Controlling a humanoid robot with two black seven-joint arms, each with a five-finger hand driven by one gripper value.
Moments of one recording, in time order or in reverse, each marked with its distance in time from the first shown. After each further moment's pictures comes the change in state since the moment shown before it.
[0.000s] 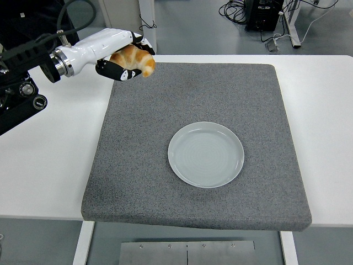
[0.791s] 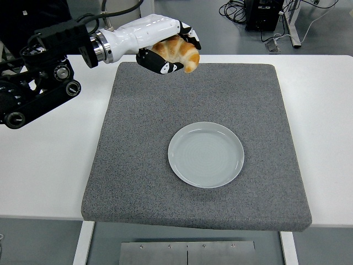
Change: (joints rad) left arm -0.095 -0.175 0.020 -0.012 0.014 -0.039 0.009; right arm 0.000 0.000 0.000 0.000 0.000 0.000 0.000
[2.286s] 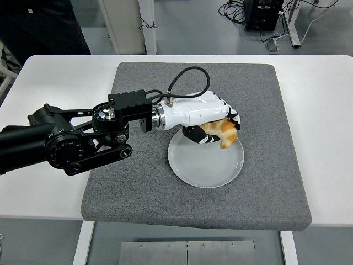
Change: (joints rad) left arm 0.093 -0.215 0.246 0.036 0.172 0.165 -0.001; right arm 0.000 0.000 0.000 0.000 0.000 0.000 0.001
